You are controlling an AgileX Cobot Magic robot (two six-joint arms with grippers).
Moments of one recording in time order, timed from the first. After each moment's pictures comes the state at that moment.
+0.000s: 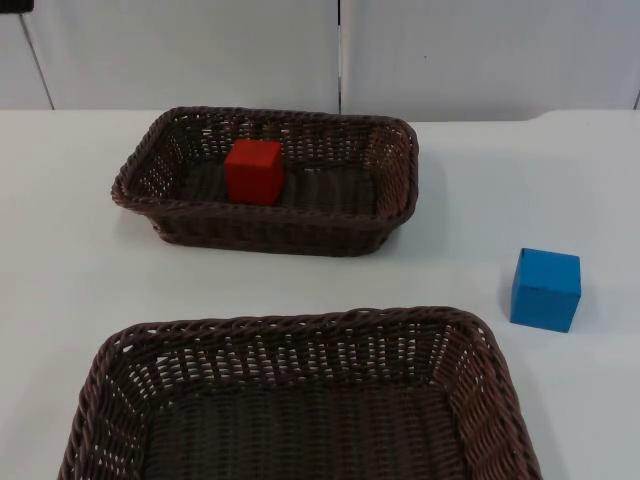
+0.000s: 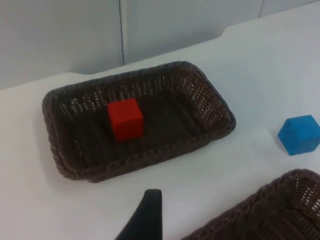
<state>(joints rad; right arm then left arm) 0.05 0.00 -0.52 -0.02 1.08 0.01 -0.23 0.75 -0.74 -0.49 0.65 0.46</state>
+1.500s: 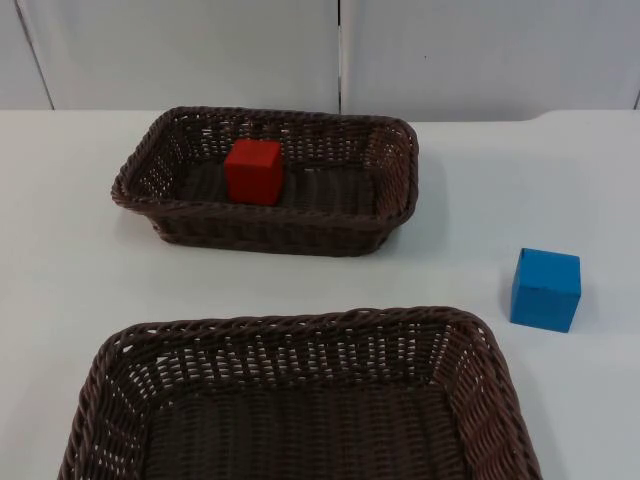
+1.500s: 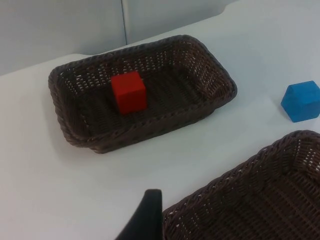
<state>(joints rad) 0.05 0.00 -0.52 -0.02 1.08 0.01 -0.23 0.55 -0.61 -0.41 0.72 0.43</state>
